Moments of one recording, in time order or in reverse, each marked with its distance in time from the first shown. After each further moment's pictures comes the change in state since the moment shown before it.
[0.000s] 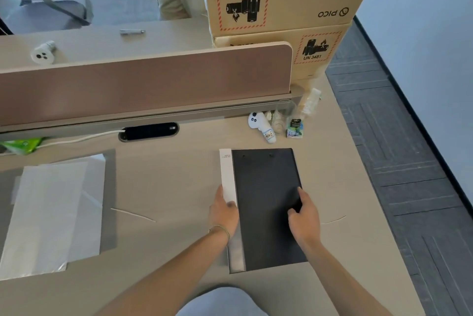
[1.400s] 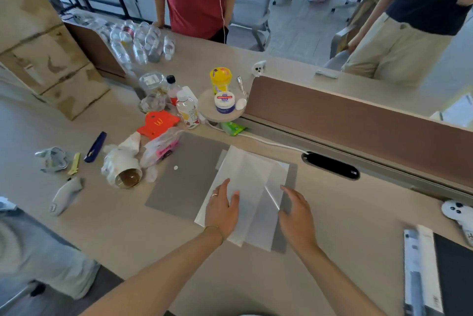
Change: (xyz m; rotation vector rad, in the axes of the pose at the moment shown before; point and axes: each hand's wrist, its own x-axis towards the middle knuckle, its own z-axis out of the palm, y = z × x) left_hand 0.037 -0.232 -0.430 -0.142 0.441 0.132; right_hand -0.230 -0.276 0.355 -0.205 -0.373 -0.706
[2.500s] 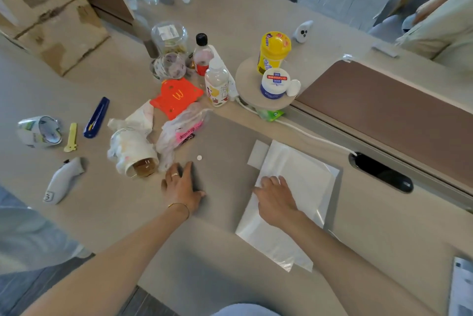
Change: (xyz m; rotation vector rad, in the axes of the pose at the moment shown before) left_hand 0.139 -0.155 -0.116 0.531 0.017 -0.258; right_hand 0.107 -0.058 0.159 -1.068 -0.593 -0.416
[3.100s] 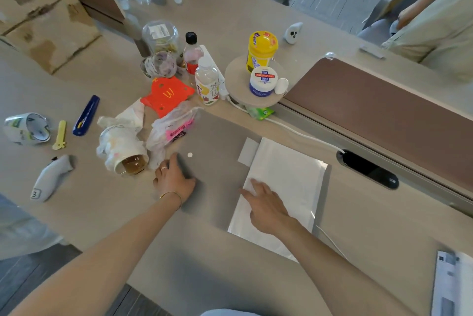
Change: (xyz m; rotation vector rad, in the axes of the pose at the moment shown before) left_hand 0.004 0.019 -0.011 -0.159 0.007 -0.112; right_hand -0.024 0.002 0.018 0.249 -0.061 -0.007
